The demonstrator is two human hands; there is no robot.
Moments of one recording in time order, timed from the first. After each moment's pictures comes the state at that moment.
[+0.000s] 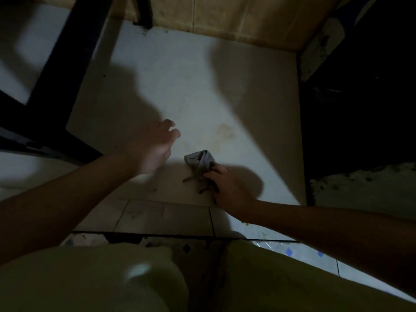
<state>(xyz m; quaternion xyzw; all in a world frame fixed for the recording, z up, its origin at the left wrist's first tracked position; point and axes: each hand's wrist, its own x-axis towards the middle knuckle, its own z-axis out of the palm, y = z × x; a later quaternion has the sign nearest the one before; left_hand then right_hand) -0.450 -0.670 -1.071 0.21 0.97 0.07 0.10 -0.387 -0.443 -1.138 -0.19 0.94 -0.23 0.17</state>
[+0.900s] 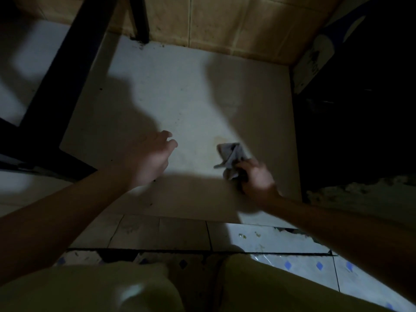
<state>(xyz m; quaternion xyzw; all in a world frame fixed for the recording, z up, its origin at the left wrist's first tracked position) -0.461 -0.669 -1.079 0.21 0.97 0.07 0.09 -0.434 -0.383 -1.125 -0.06 0.98 -0.16 0.12</state>
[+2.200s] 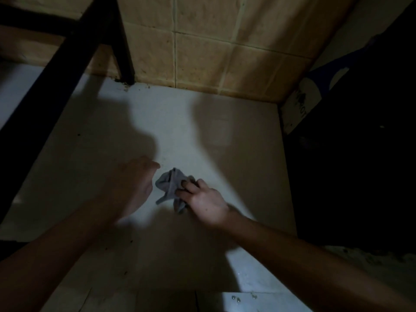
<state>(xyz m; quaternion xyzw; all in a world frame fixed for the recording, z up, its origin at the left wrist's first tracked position) -0.531 -0.660 -1.091 0.15 0.98 0.11 0.05 -0.521 -0.455 -1.129 -0.31 0.93 -0.11 0.15</state>
